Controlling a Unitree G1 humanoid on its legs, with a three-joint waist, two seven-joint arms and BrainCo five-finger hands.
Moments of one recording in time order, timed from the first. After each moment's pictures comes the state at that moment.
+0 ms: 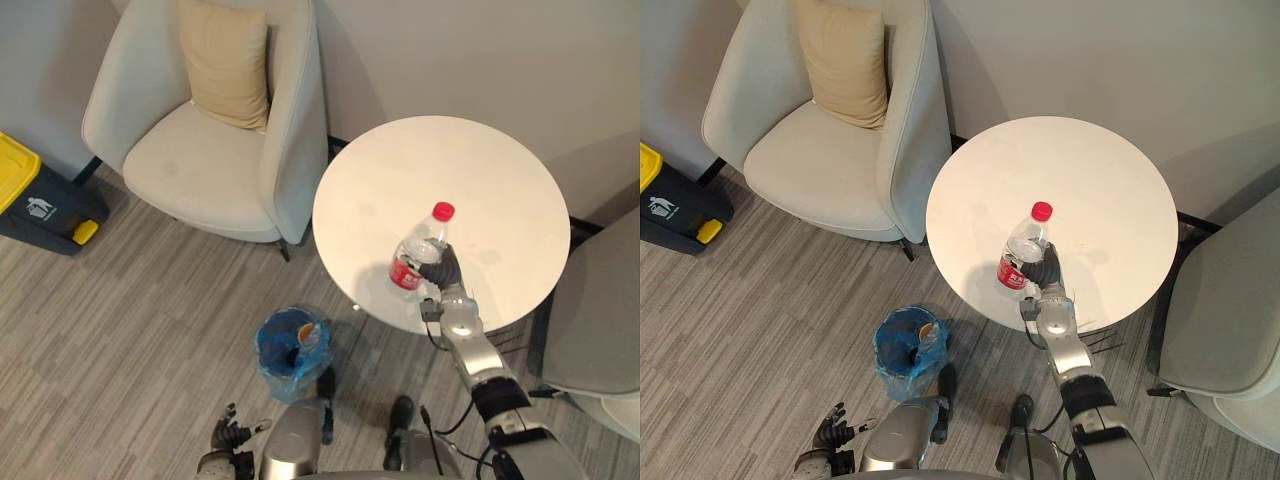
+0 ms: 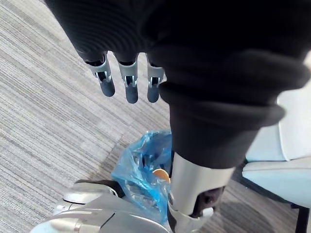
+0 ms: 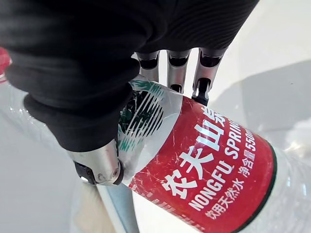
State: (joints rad) left arm 0.18 0.08 0.05 0.85 -0.12 -0.12 0.13; right arm -0.22 -0.22 0.11 0.31 -0.05 -0.12 -0.28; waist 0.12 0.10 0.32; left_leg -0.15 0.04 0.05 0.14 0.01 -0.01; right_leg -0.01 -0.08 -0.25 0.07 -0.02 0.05
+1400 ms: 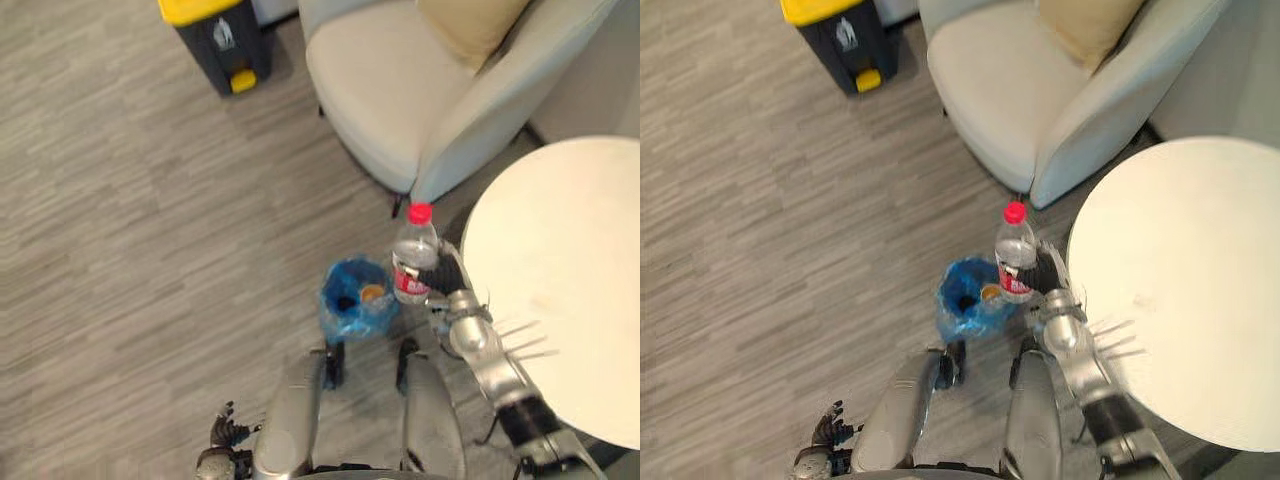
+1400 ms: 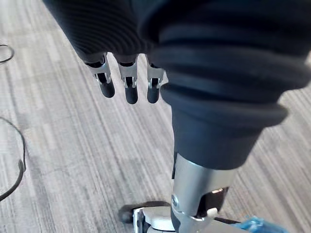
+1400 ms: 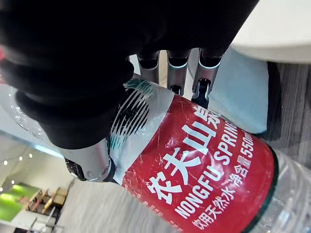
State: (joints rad) left arm 0.11 0.11 0.00 0.89 -0.11 -0.13 0.18; right arm -0.29 -0.38 0.23 0.28 -0.29 -0.11 -0.28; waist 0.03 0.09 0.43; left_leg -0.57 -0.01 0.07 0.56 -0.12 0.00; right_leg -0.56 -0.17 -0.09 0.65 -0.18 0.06
